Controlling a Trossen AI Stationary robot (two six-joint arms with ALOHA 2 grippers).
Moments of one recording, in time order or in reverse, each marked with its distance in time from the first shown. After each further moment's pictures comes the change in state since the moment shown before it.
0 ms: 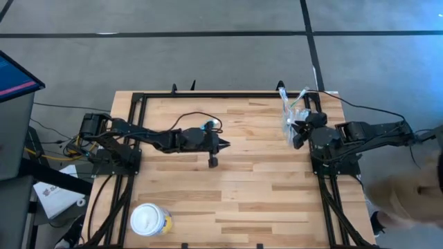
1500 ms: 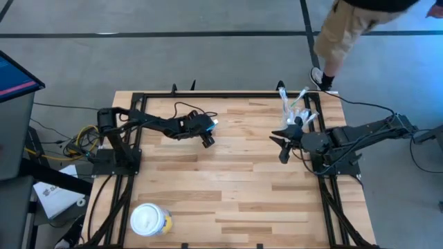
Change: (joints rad) left arm 0.281 0.179 -0.002 -0.317 -0.149 -0.135; right arm 0.091 0.243 0.002 0.492 -0.156 -0.370
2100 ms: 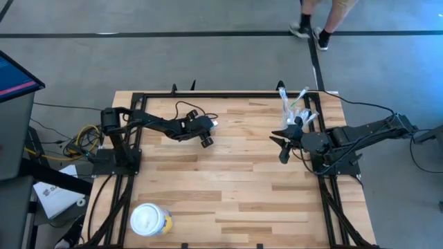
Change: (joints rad) left arm -0.001 0.039 0.000 0.003 -0.089 0.083; right arm 0.000 0.000 0.000 0.000 0.000 0.000
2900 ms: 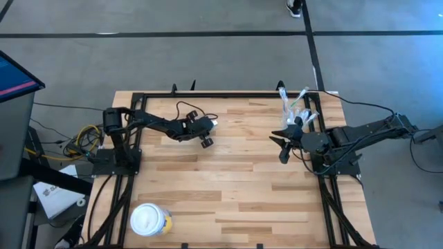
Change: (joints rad) left arm 0.000 0.037 0.001 -0.040 0.007 -0.046; right arm 0.000 0.002 0.000 -0.001 0.000 0.002
